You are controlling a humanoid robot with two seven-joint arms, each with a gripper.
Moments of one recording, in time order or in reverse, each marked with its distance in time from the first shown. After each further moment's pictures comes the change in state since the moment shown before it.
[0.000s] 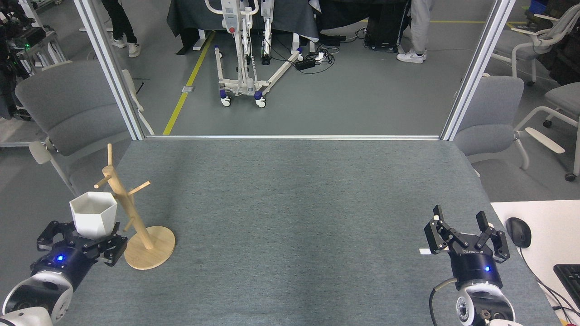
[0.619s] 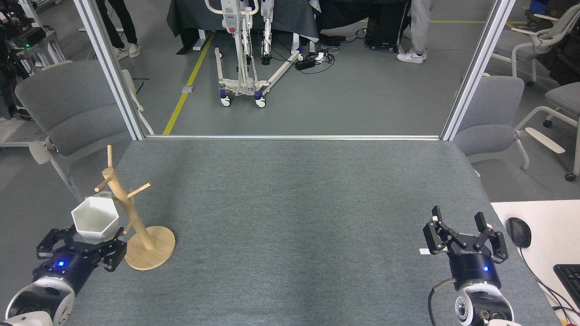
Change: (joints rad) left arm 0.006 -0.006 0.006 0.035 0.009 0.021 0.047; right arm 0.000 0.003 0.002 0.000 0.000 0.002 0.004
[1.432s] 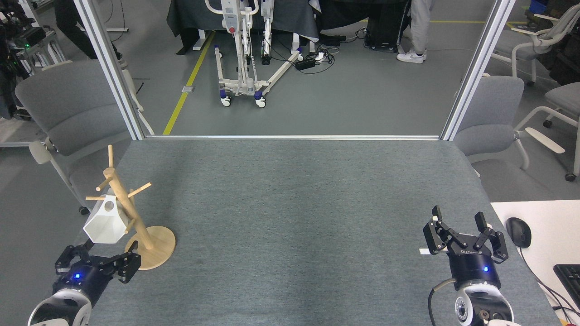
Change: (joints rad) left arm 0.000 -0.052 0.001 0.118 0.004 0.018 0.044; right arm 0.003 0.001 0.002 -0.002 0.000 0.001 0.002
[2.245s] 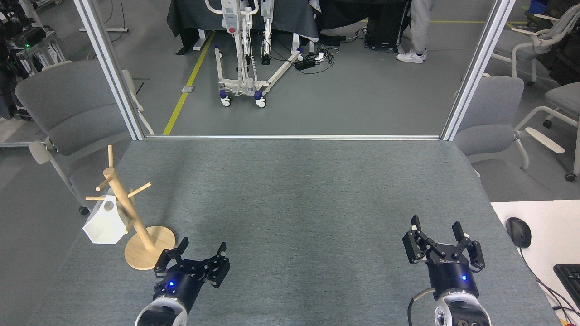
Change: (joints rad) left arm 0.050 -0.313 -0.187 -0.080 0.002 0.089 0.099; right arm 0.038 0.090 0.018 -0.033 0.033 -0.004 0.028
